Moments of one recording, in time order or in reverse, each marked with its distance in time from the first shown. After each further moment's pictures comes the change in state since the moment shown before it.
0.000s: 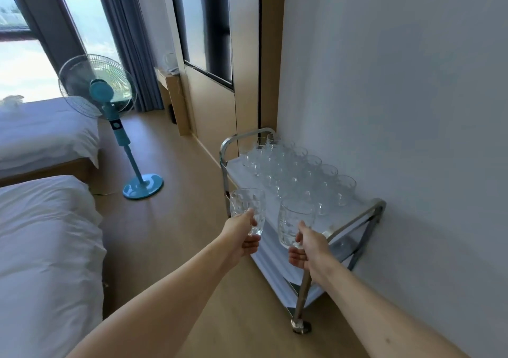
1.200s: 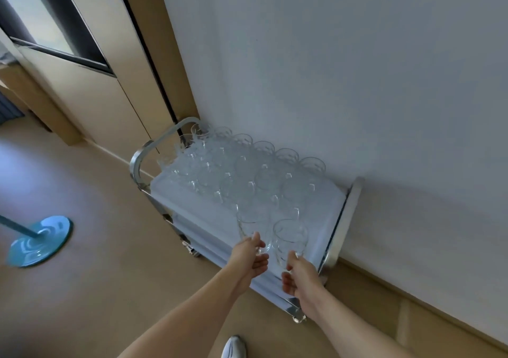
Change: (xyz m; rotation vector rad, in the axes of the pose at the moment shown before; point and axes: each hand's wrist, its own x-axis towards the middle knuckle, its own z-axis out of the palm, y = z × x) left_hand 0.247 0.018 0.100 0.203 -0.342 -0.229; right_hand 0.197 0.024 0.041 0.312 0.239 0.298
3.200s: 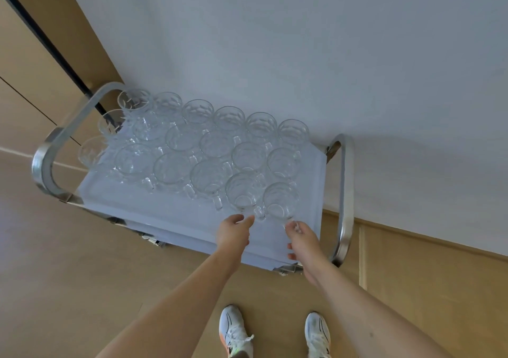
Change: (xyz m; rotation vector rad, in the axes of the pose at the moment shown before) left_hand 0.117 0.026 -0.030 0.398 -0.070 0.032; right_hand 0.064 -0.006 0.042 -0.152 0.304 -0.038
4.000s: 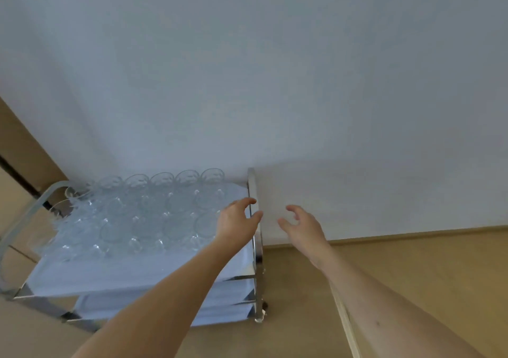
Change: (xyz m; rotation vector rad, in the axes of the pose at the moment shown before) left_hand -0.205 0.065 0.109 0.815 -0.141 0.950; right_hand -0.151 0.014 -0.181 -0.108 0.344 -0.436
